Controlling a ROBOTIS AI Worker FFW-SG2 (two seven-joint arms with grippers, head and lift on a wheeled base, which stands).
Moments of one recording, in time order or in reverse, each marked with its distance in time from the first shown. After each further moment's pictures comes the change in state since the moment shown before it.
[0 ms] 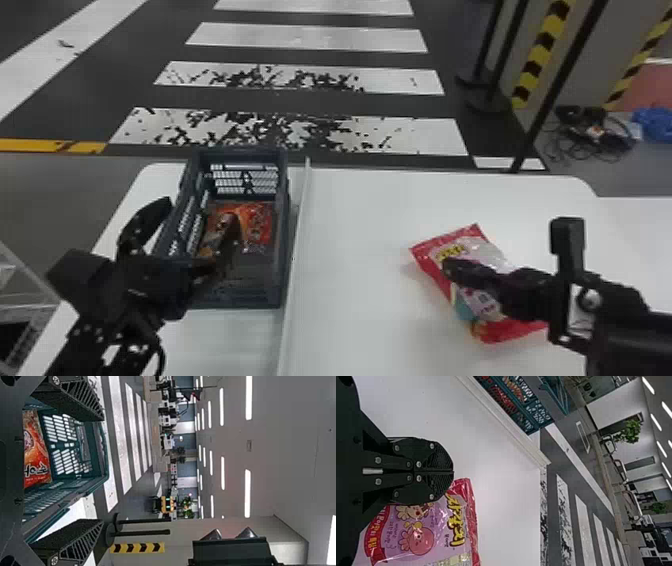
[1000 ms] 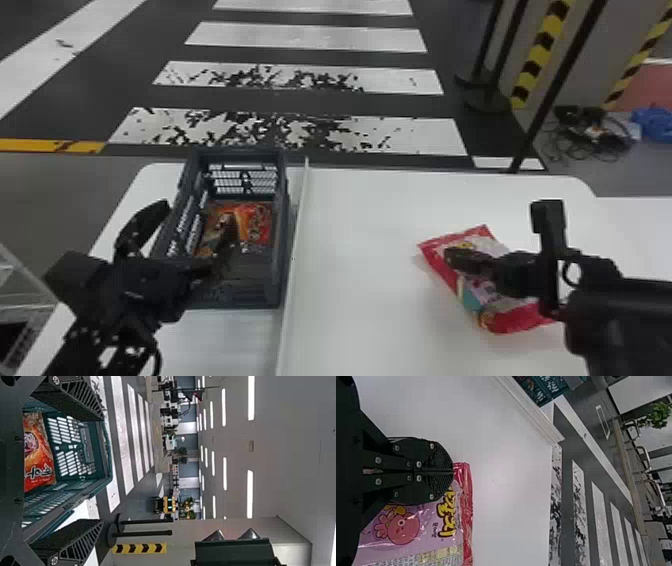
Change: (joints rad) left arm 0.002 0.005 0.004 0.010 0.005 -0.001 -0.001; right arm -0.169 0.000 -0.026 0.223 0.135 -0.040 -0.026
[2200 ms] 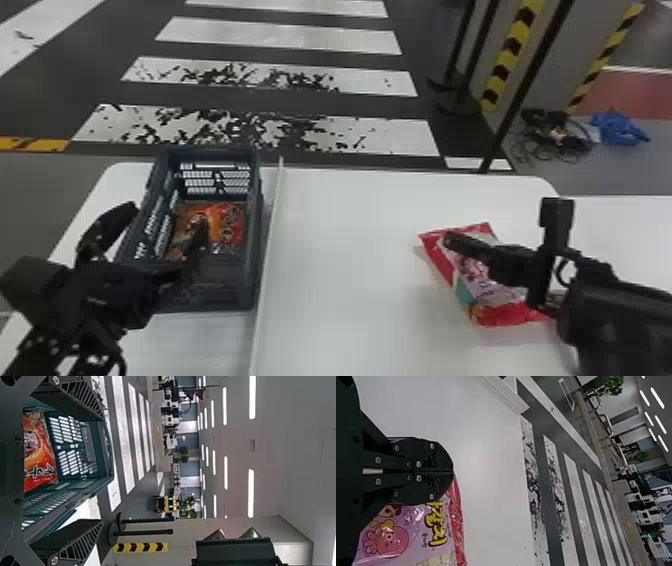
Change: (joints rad) left arm 0.000 0.006 0.000 0.004 0.003 0.000 -0.003; right arm 0.008 0.000 -0.114 -0.072 -0.180 0.081 -0.104
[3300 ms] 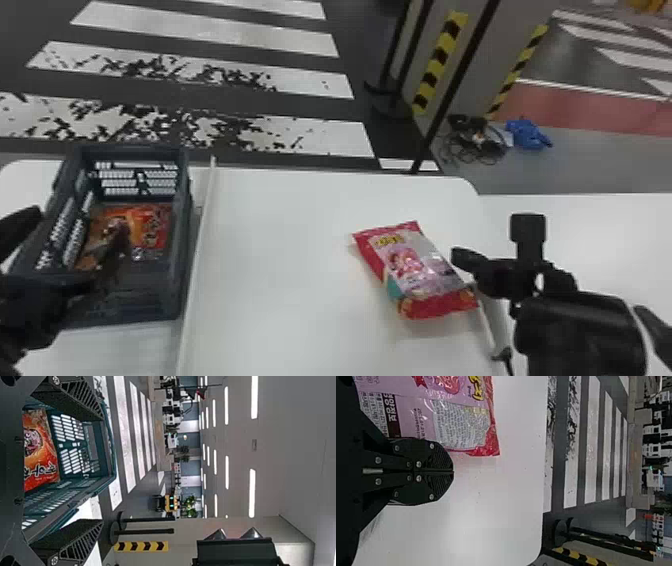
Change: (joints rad) left arm -0.015 0.003 -0.008 0.027 0.007 -0.007 0.000; right arm 0.020 0.000 -0.175 -0.001 0.320 -0.140 -0.125
